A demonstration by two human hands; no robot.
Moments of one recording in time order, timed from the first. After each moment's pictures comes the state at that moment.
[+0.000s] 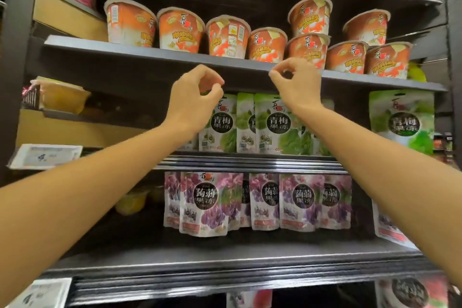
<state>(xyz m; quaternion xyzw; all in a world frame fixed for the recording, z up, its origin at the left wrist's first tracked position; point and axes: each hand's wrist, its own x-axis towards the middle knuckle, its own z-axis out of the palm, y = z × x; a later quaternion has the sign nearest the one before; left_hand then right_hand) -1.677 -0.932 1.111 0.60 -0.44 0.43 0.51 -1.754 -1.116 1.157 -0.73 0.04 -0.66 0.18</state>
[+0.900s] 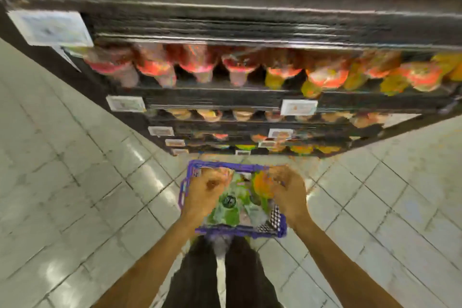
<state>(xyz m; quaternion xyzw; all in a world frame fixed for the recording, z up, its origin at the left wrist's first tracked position) -1.837 -0.823 0.292 0.80 -0.05 -0.29 0.52 -1.918 -1.004 0.305 -0.77 0.34 0.04 0.53</state>
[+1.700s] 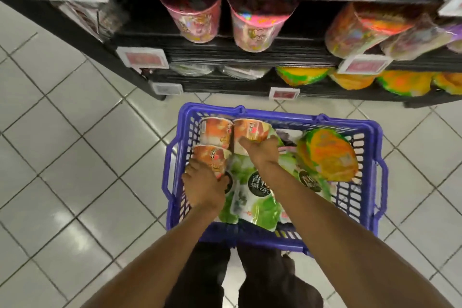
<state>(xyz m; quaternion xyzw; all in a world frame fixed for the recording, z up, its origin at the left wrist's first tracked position) -1.842 -0.775 -0.196 0.94 0.07 -0.32 0.08 -1.821 -0.918 -0.227 -0.65 0.56 0.16 0.49</state>
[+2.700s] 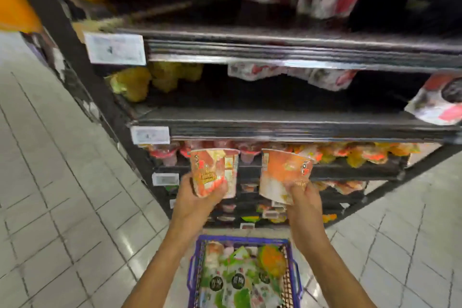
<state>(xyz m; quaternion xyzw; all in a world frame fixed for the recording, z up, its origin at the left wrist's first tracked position) -1.777 -0.772 0.463 0.75 -0.02 -0.18 0.64 -1.875 -0.960 0.459 -0.56 0.35 -0.19 0.73</state>
